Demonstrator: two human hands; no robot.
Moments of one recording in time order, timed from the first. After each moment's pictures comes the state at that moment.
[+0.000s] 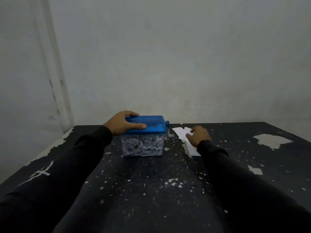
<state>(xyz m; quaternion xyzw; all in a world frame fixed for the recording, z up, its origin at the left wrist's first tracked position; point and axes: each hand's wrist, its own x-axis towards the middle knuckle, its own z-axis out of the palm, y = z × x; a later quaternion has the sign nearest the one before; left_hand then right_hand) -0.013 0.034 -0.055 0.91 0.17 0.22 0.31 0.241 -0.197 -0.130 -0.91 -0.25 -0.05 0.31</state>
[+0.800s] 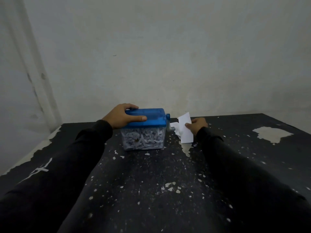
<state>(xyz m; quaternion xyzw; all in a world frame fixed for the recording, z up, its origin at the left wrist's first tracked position) 0.035 0.043 -0.053 0.91 0.15 0.22 0.32 0.296 -0.176 -0.130 -0.86 -0.16 0.06 0.49</state>
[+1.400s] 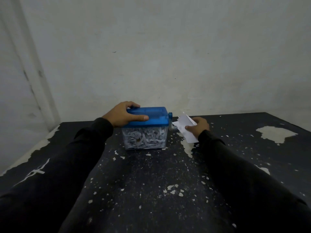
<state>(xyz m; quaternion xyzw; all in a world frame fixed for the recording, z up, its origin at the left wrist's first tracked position) 0.041 0.048 -0.049 0.91 0.15 0.20 0.33 0.309 -0.169 -0.152 -0.85 -0.17 0.04 0.50</state>
